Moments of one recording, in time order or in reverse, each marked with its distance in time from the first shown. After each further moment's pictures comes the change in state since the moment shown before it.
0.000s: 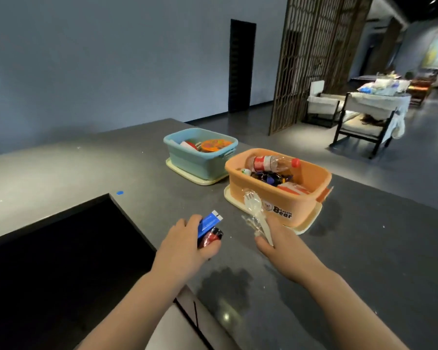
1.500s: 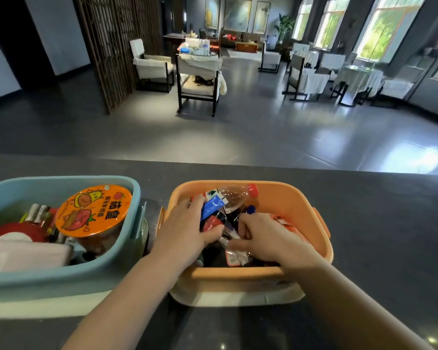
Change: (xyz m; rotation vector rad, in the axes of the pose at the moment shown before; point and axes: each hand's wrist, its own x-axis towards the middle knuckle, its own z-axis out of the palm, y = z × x) left_hand 0.395 0.033 0.103 -0.242 -0.426 0.735; right_hand 0.265 0.066 -0.017 -0.327 0.098 0.734
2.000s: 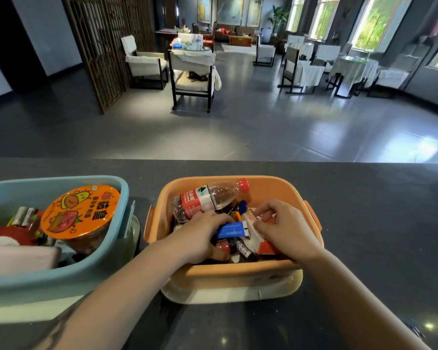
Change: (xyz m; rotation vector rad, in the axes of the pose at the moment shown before) left_hand 0.019 0.019 0.020 0.034 -0.553 0.149; right_hand -0.024 0.044 -0.004 0.405 0.345 0.106
